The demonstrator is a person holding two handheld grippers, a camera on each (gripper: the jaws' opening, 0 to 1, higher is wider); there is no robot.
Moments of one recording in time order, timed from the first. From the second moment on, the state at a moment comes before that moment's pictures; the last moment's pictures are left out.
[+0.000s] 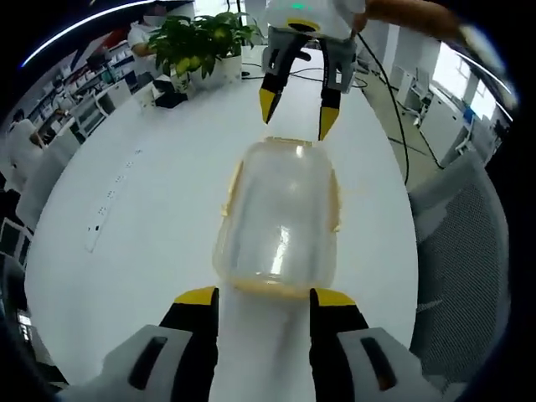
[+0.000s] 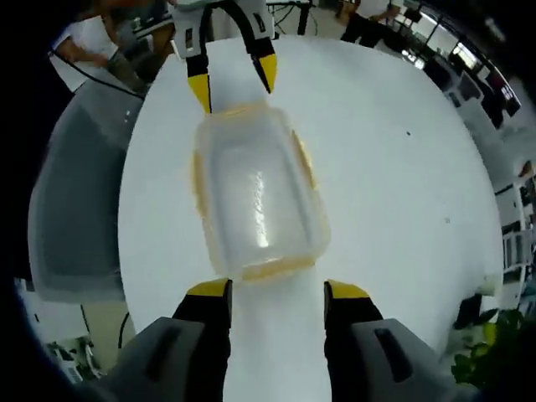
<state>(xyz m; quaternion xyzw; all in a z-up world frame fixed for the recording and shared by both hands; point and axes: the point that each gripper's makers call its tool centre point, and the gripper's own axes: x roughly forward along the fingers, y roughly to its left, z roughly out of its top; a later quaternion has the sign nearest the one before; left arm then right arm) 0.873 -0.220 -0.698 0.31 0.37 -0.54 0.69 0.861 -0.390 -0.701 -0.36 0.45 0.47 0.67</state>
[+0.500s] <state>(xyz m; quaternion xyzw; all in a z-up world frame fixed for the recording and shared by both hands) 0.872 -0.218 -0.699 0.22 0.39 -0.46 0.76 0.861 -0.383 -0.696 -0.26 0.45 0.42 0.74</state>
